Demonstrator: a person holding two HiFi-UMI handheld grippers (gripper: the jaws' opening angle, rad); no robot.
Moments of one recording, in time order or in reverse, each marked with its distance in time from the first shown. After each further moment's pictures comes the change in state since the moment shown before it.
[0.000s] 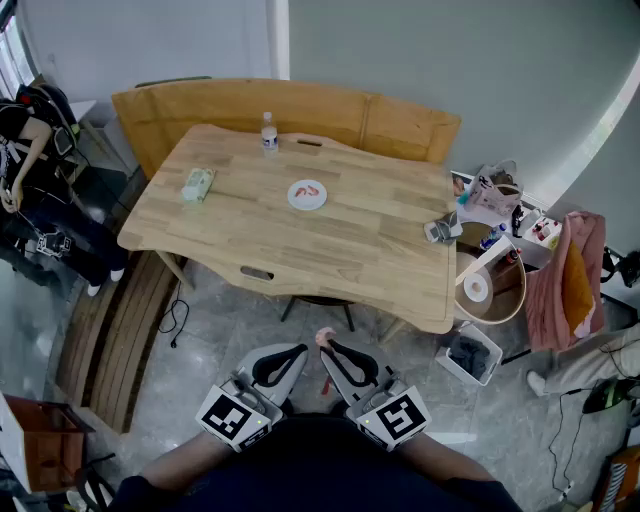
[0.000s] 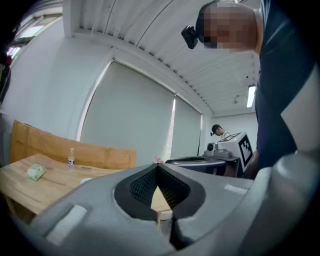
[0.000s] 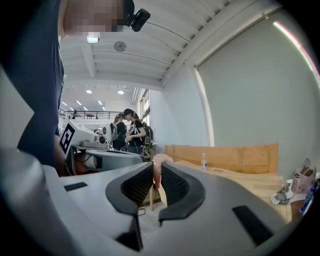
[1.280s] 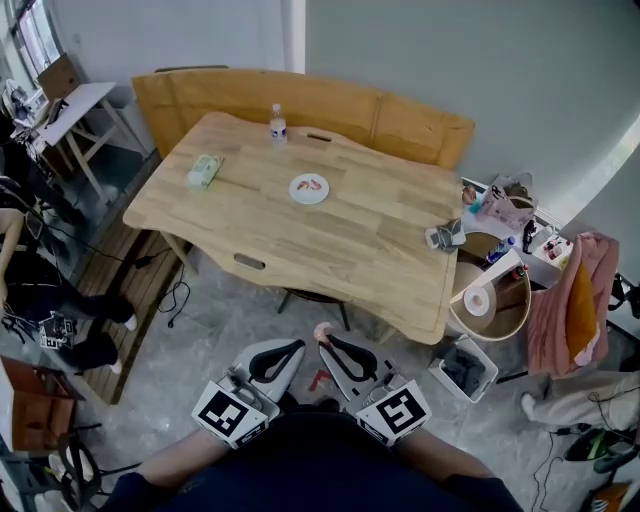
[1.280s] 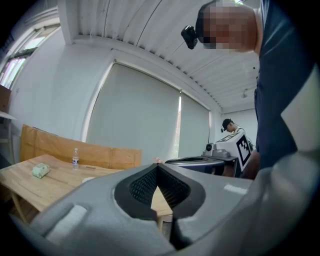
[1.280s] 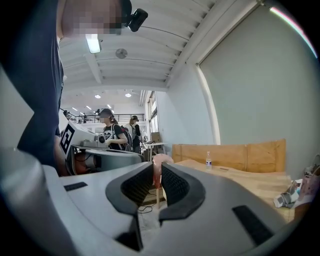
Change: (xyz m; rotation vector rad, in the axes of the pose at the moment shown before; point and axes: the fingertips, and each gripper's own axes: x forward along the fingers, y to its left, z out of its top) left arm 0.055 -0.037 -0.004 0.008 0.007 0.113; right arm -0.042 -0.053 -0.003 0.007 -0.026 0.130
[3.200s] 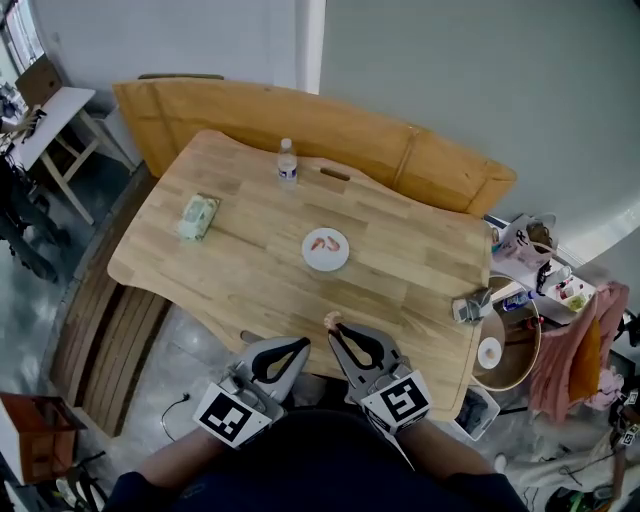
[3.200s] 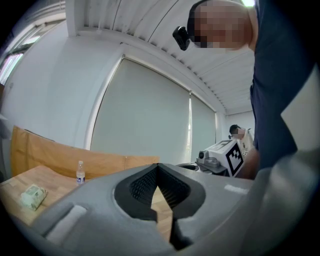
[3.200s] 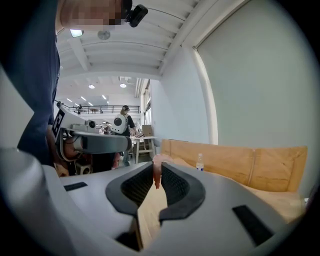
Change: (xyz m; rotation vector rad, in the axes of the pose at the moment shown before) left arm 0.136 0.266 0.049 -0.017 -0.025 0.000; right arm 0.246 -0.206 0.008 -0.026 0.083 -0.044
